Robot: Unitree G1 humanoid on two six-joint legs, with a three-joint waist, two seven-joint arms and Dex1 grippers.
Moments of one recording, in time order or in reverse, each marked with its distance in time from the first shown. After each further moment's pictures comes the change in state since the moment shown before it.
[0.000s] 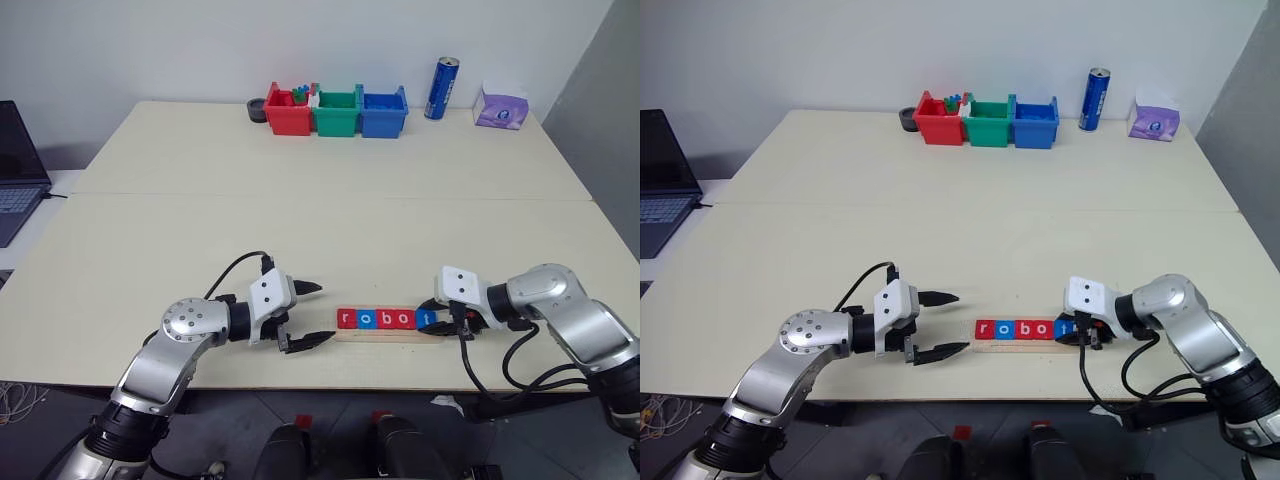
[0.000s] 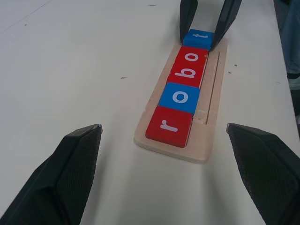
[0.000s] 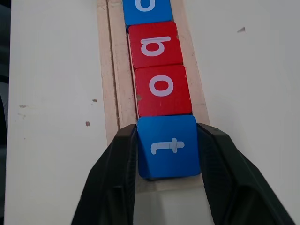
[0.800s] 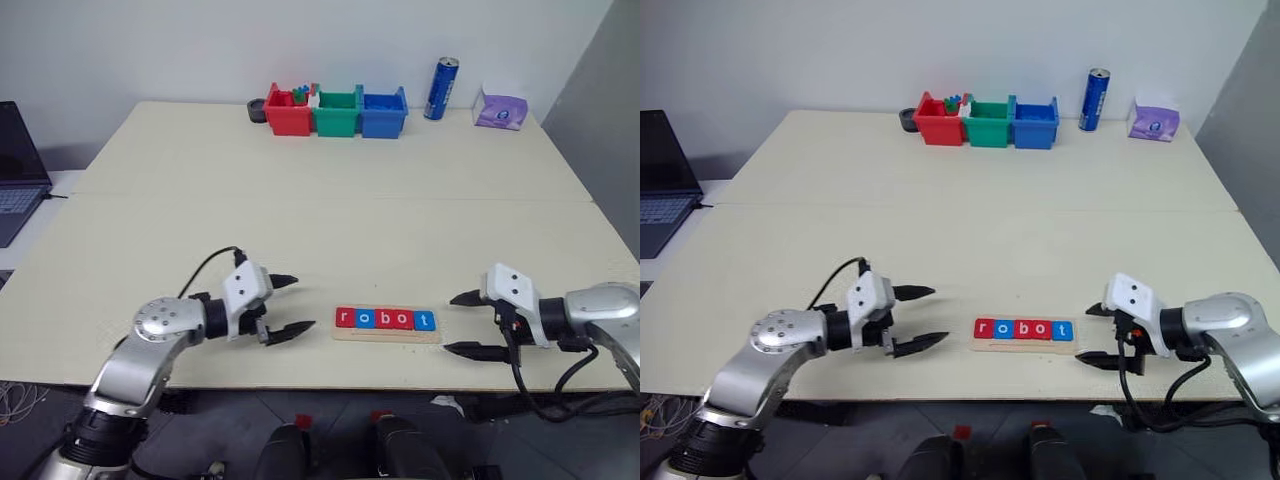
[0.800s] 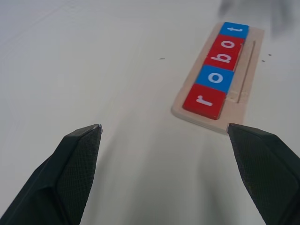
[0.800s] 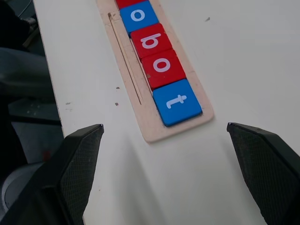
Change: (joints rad) left arm 0.034 0.063 0.147 0.033 -0.062 0.041 0.013; right arm 0.287 -0.120 -0.370 -0.238 0.221 0.184 -0.048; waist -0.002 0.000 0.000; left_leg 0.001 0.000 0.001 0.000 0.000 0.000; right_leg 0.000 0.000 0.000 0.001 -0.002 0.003
